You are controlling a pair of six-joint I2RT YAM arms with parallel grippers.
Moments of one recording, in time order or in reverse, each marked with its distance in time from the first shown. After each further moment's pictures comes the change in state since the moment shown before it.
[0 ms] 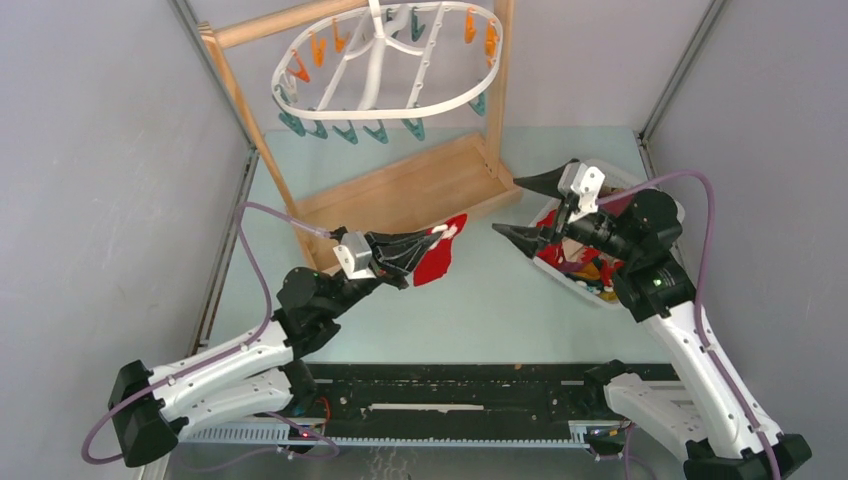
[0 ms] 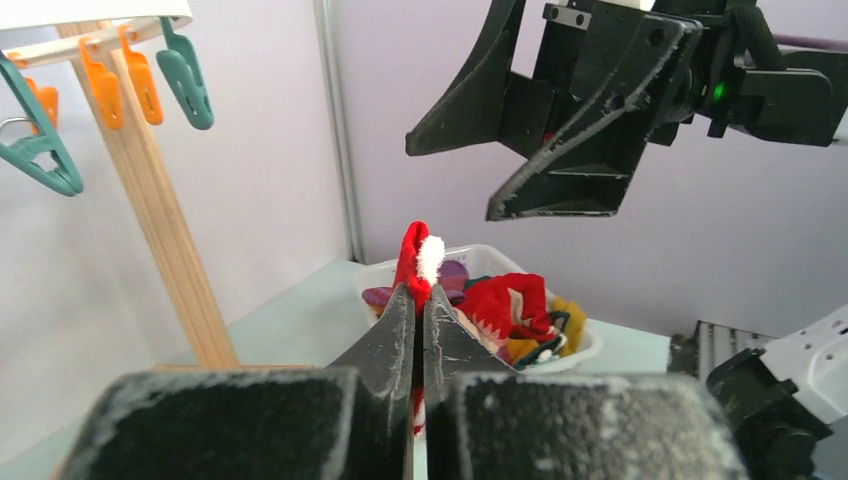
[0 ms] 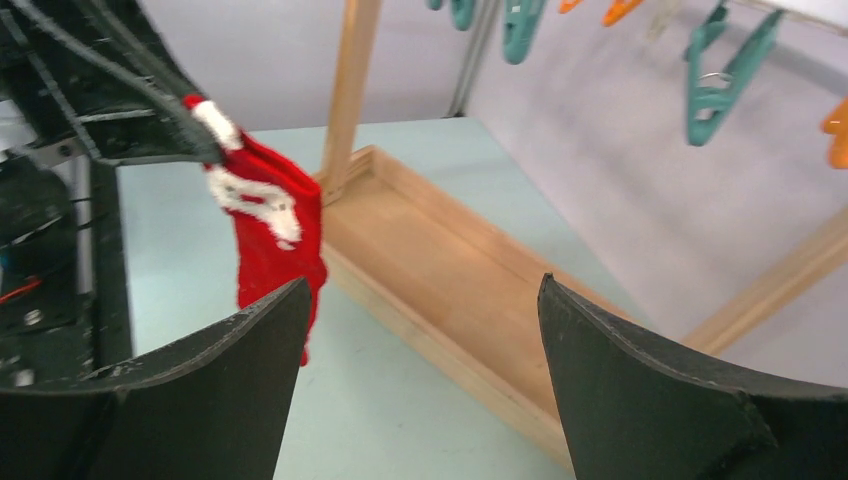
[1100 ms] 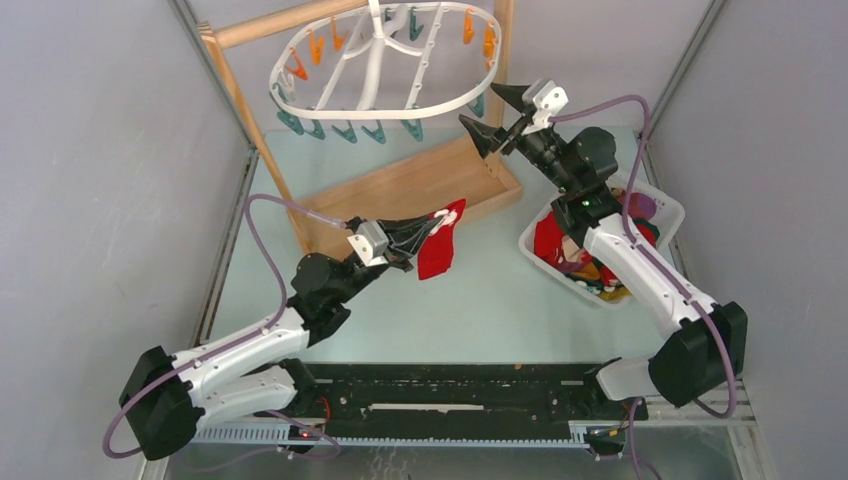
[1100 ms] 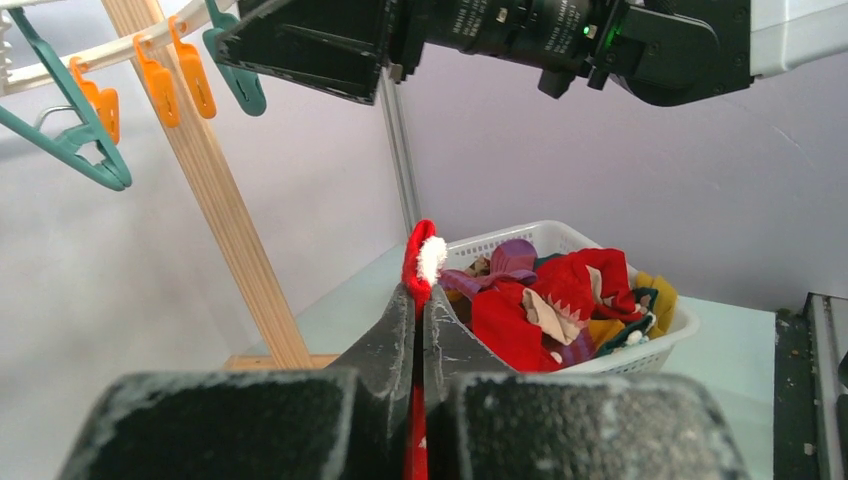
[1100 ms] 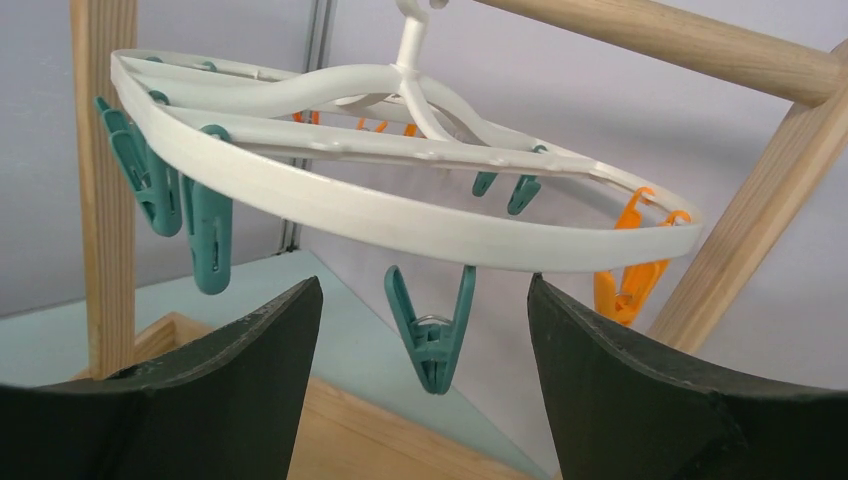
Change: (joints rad) left arm 0.122 0.133 0.000 0.107 0.064 0.102; right arm 0.073 0.529 0.249 0.595 0.359 0.048
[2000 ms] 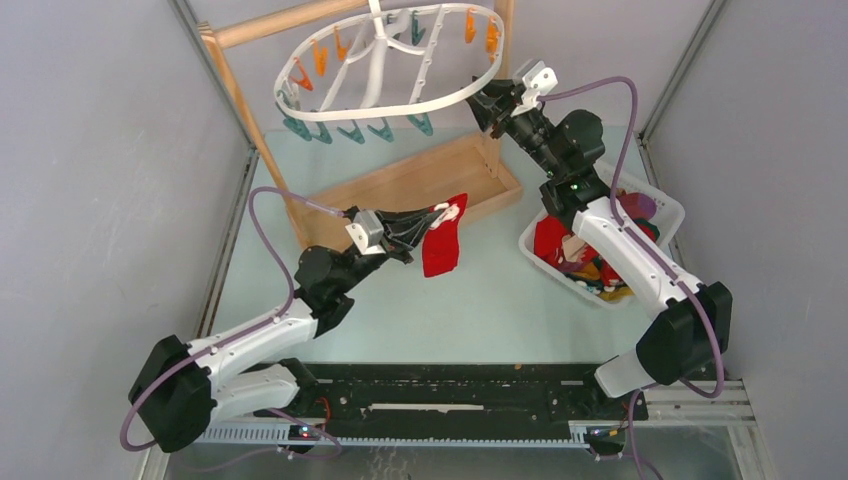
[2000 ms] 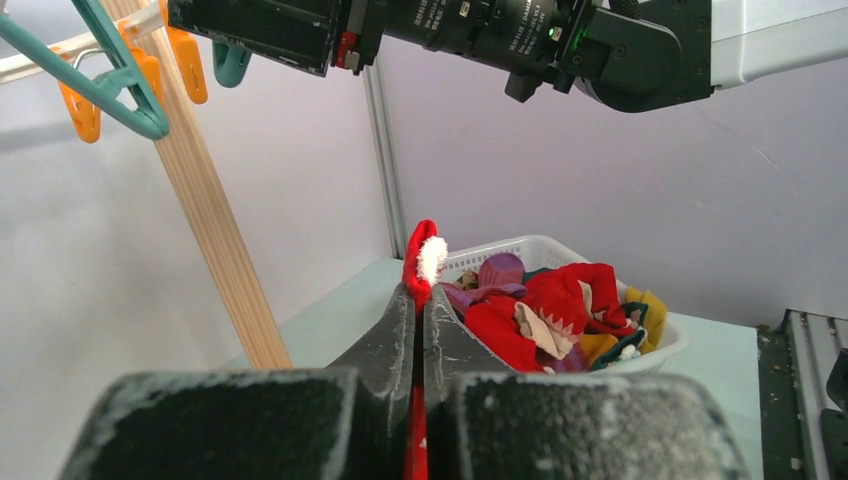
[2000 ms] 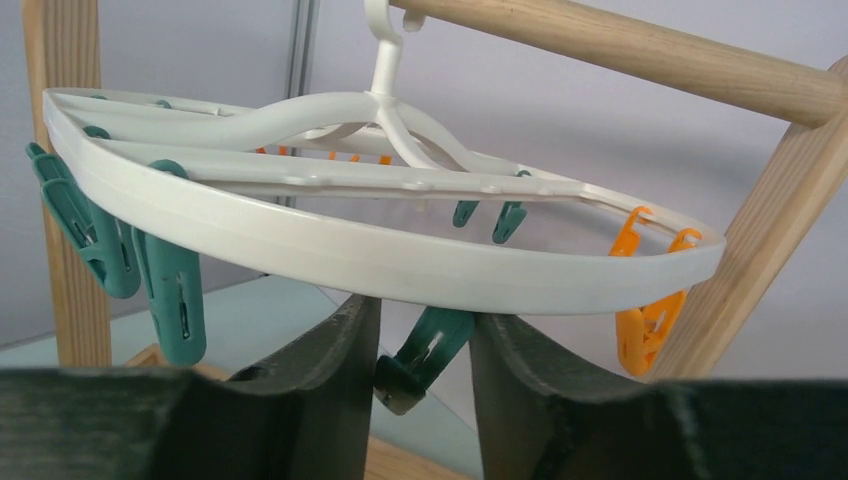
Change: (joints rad) left arm 0.083 0.089 0.000 0.129 0.100 -0.098; right arm 0.023 0.117 0.133 0.002 0.056 0.012
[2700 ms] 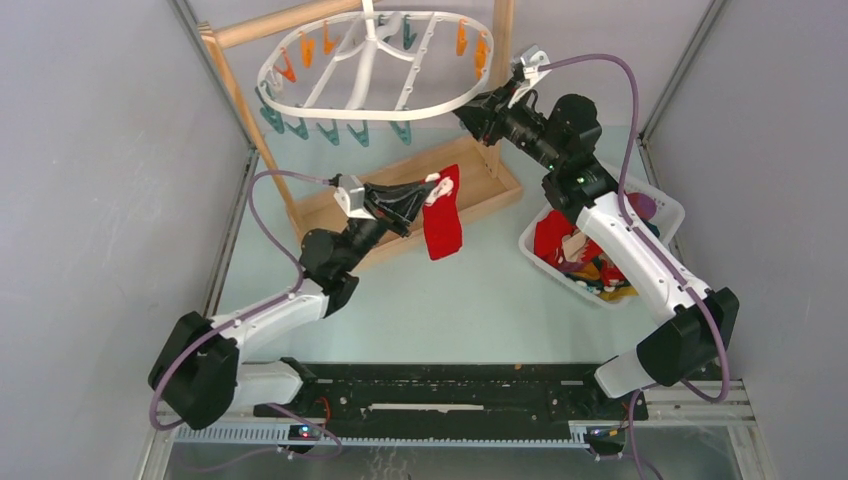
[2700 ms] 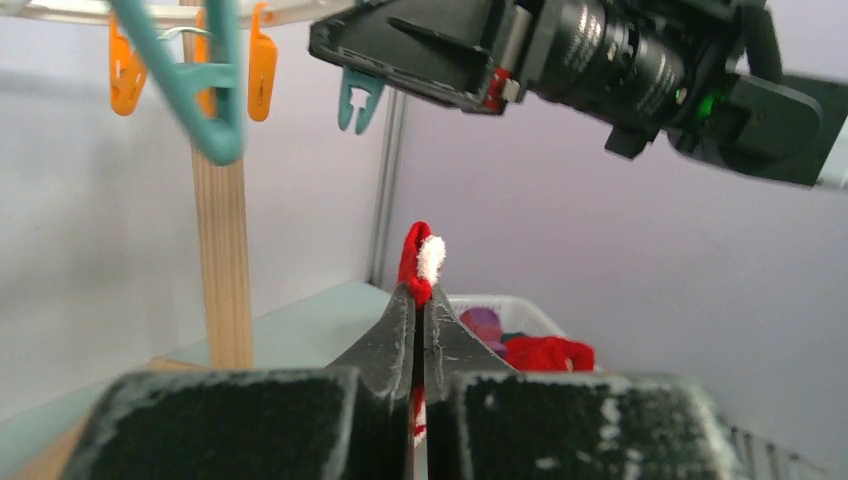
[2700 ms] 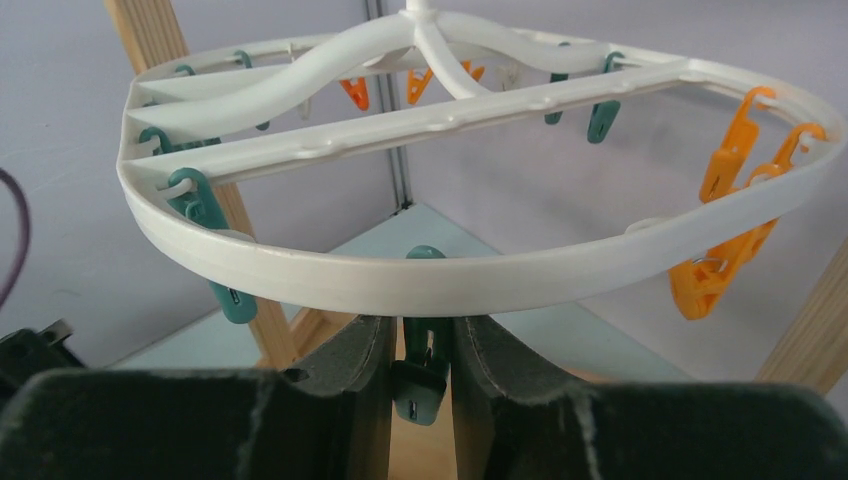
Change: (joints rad) left arm 0.110 0.150 0.068 0.143 -0.029 -0.298; right arm 0.019 -0.002 0.125 -0.334 -0.026 0.267
